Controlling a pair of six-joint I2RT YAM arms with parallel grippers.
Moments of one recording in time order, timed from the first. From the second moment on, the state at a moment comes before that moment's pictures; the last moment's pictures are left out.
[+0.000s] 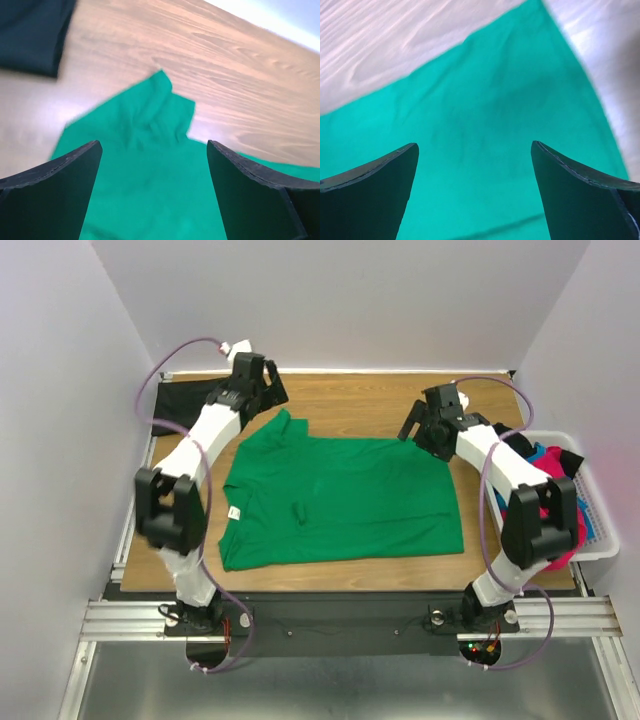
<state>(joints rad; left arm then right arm) -0.31 1.70 1.52 -0.41 -0.26 -0.55 0.25 1.63 1.28 -0.55 0.21 0.68</state>
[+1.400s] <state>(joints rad) -0.26 2.58 2.32 -0.55 -0.08 -0.18 0.16 2.07 1.64 -0.57 0.36 0.53</state>
